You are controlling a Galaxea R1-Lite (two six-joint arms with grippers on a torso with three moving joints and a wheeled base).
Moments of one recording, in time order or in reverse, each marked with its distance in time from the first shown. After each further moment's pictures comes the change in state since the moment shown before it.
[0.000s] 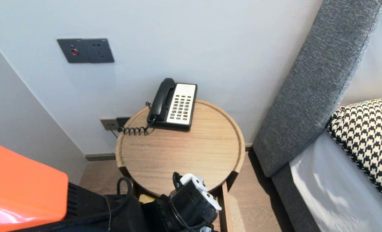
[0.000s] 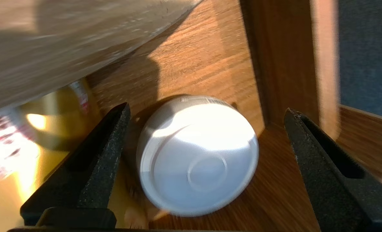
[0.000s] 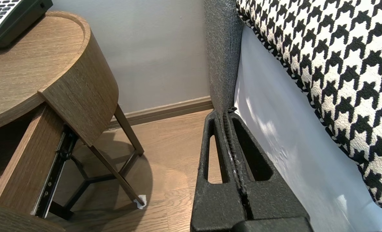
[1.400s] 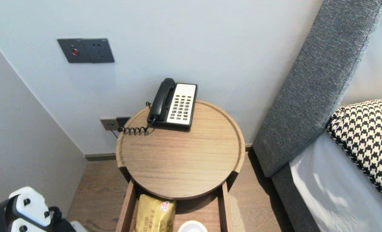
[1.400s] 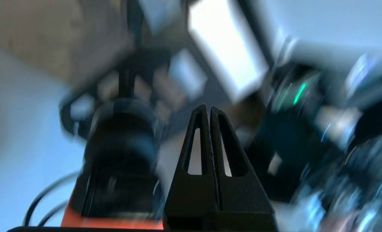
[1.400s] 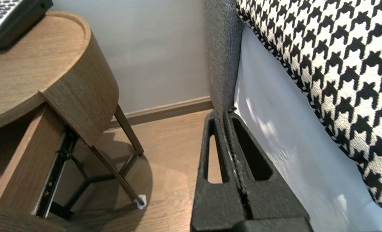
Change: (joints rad) left arm 0.064 -0.693 0.036 1.105 -0.316 0.192; right arm 0.000 0.000 0.000 0.000 0.000 0.000
